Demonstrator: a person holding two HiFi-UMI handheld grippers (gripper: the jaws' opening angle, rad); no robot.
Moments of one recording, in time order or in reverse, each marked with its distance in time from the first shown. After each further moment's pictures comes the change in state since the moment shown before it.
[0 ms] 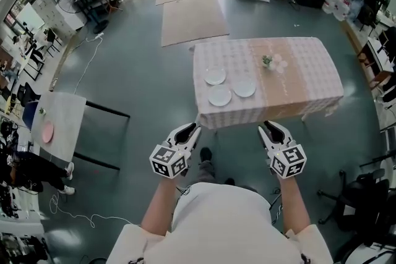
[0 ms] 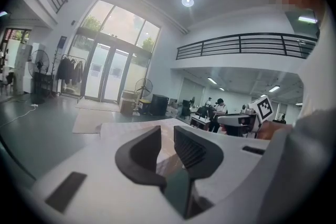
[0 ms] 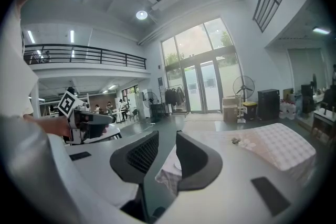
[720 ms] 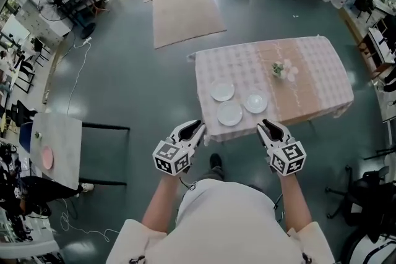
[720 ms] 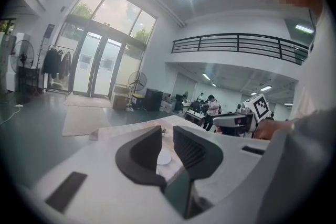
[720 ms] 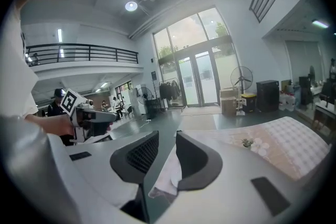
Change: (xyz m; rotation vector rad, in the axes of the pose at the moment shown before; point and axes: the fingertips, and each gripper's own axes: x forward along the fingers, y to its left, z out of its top) left arm 0.113 0.158 0.048 0.002 0.080 -0.125; right arm 0.186 -0.039 0.023 0.066 0.077 -0.045
